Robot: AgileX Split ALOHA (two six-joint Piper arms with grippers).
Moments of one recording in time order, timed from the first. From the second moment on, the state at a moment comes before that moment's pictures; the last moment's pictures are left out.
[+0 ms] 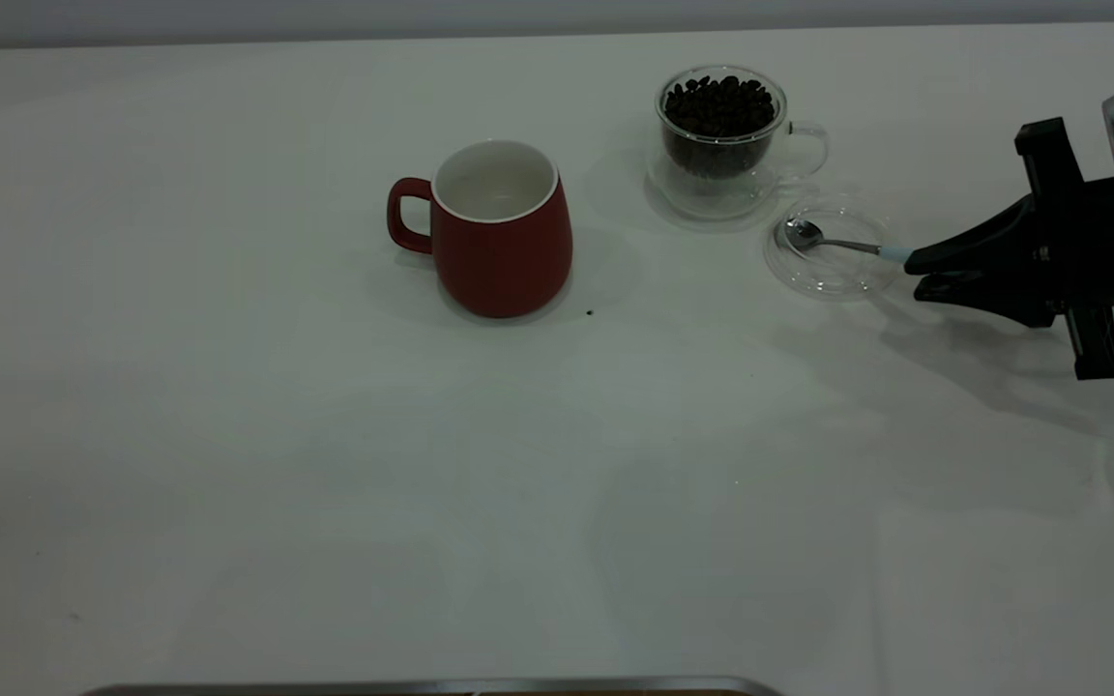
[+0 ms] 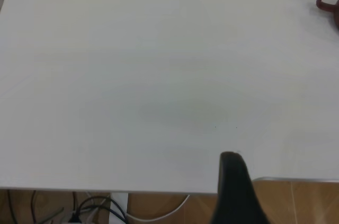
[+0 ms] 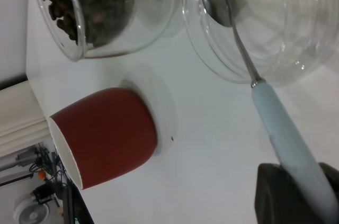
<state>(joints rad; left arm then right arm) 0.05 -0.02 -0.50 -0.01 1.15 0.01 -0.34 2.43 -0.89 1.80 0.89 -1.31</state>
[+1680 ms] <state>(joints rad) 0.05 -0.02 -0.50 -0.01 1.15 0.01 -0.31 2.44 -0.89 1.76 0.85 -1.30</state>
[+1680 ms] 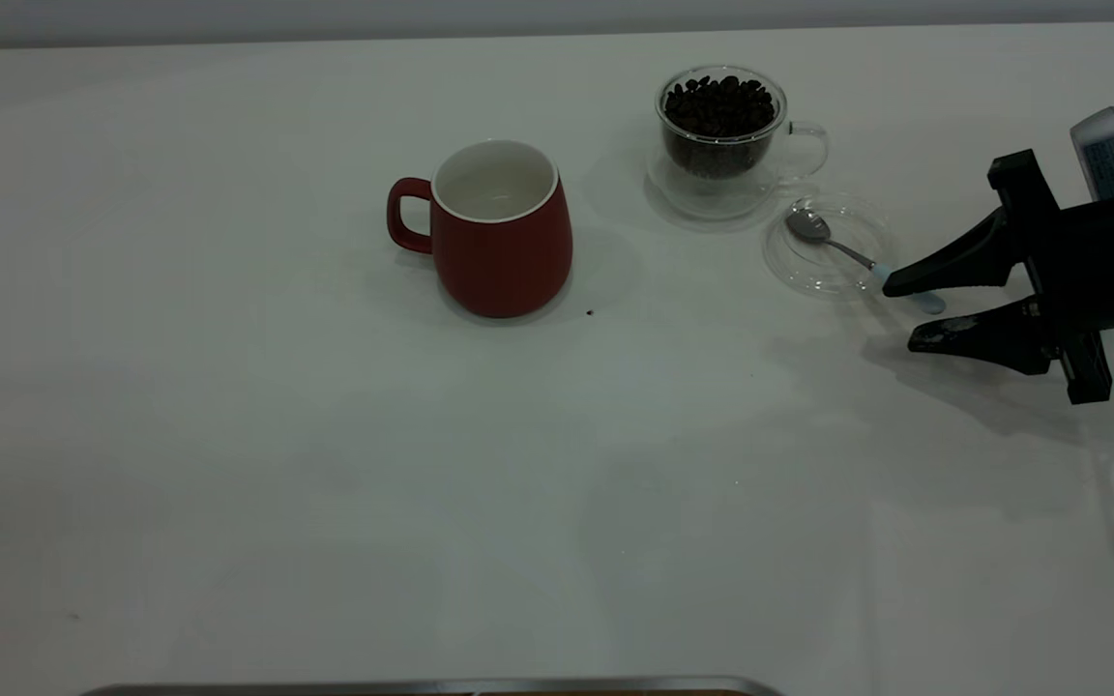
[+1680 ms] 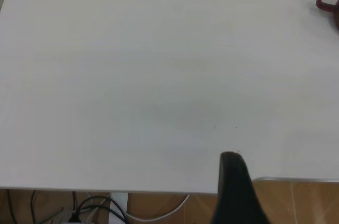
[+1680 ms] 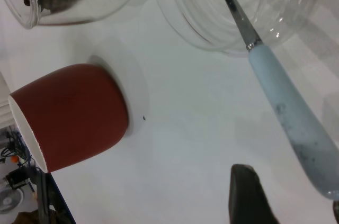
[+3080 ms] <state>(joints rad) 0.05 -0.02 -0.50 -0.01 1.15 0.01 -0.31 0.70 -0.75 0.23 1.19 -0.19</state>
